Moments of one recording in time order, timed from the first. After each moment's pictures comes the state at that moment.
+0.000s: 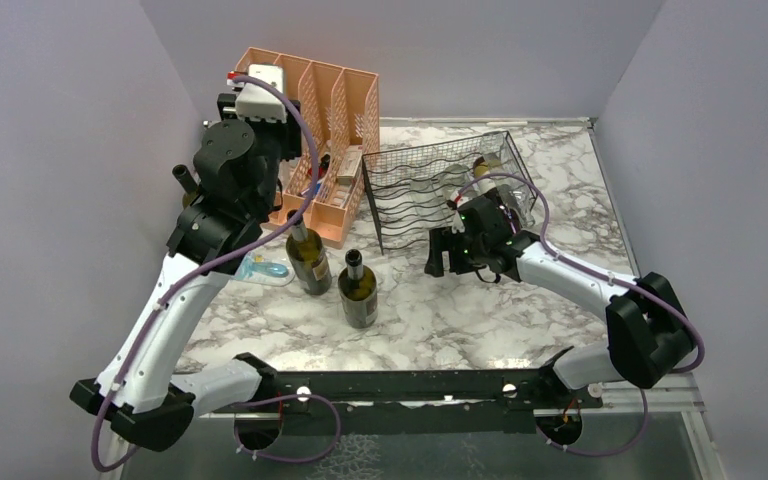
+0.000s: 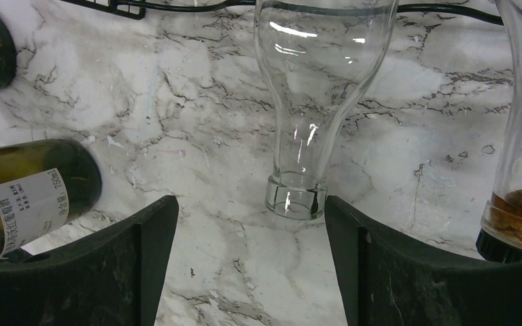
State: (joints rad) left arm -0.59 1.12 1.56 -0.33 -0.53 0.17; right arm 0.59 1.41 0.83 -0.29 -0.11 0.37
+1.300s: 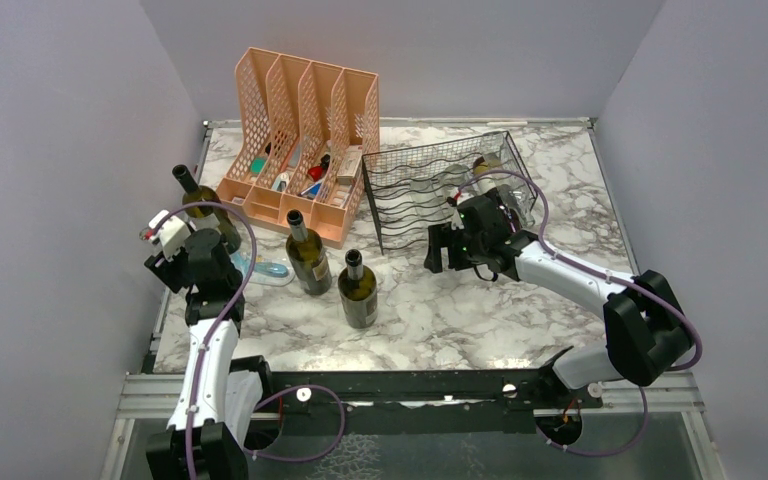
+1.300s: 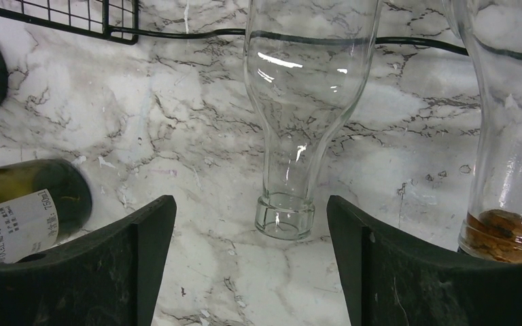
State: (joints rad) left arm 0.16 0.76 0.44 0.08 -0.86 -0.18; right arm 0.59 1.43 0.83 -0.25 -0.07 0.35
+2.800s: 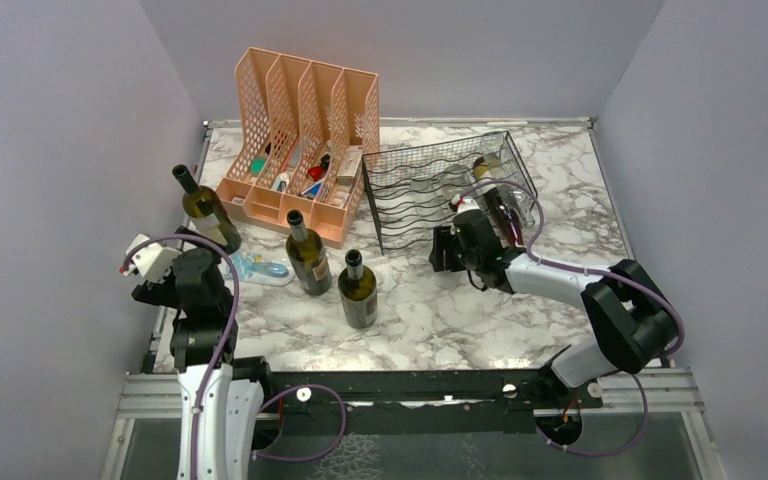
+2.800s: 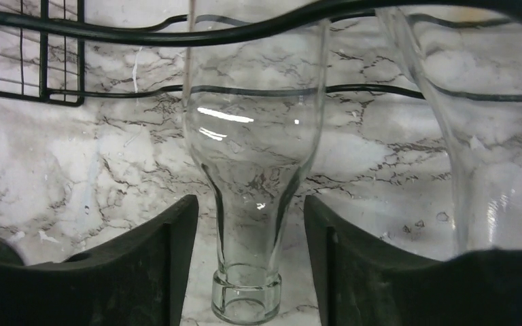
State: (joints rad) left arm 0.12 0.48 0.57 -0.37 -0.72 -0.52; right arm 0.61 1.49 0.70 0.07 0.10 0.37
